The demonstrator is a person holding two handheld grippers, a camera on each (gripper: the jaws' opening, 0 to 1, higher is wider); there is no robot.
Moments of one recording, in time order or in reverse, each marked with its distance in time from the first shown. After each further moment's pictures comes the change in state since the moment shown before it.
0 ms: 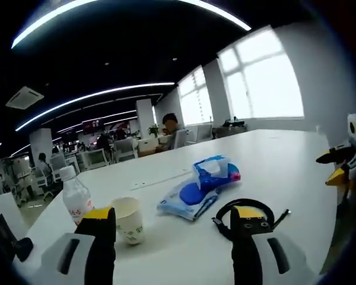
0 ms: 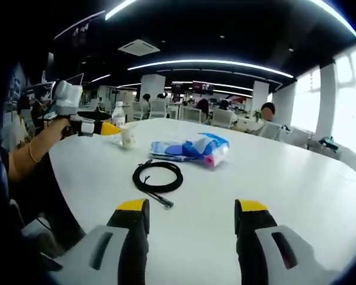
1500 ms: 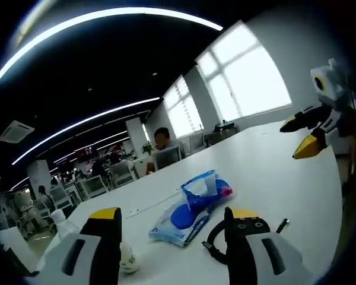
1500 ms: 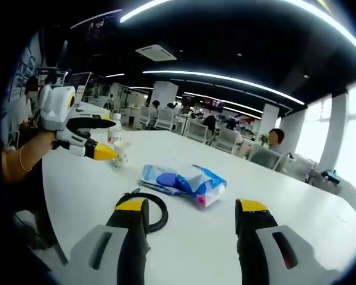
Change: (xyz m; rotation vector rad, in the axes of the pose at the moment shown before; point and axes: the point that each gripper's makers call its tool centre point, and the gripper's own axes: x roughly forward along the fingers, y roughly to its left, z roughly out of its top) left arm 0.017 -0.041 0.043 0.170 -0.098 -0.022; right arm 0.054 -0.018 0.078 -0.164 -0.074 0.028
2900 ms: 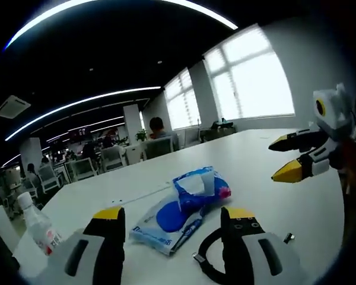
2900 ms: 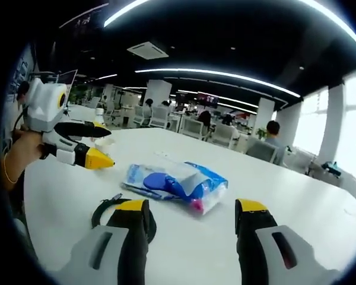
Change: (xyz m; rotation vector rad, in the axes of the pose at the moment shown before) left arm 0.057 -0.013 -0.021 -0.115 0.065 -0.060; right arm 0.071 -0.014 -0.020 0.036 0.018 -0.037
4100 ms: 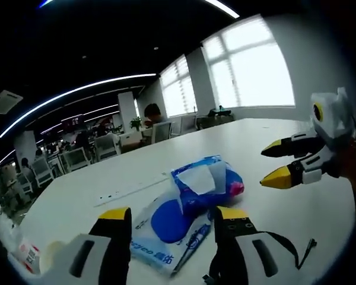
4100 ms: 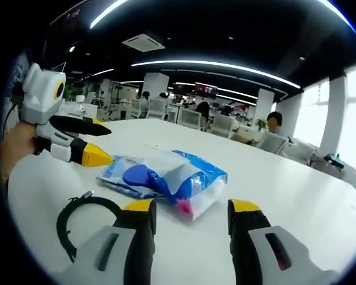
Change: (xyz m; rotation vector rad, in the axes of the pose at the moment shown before) left arm 0.071 -0.002 -0.018 -0.010 0.096 -0.038; right arm 0.071 -0.019 -0.034 0.042 0.062 0.003
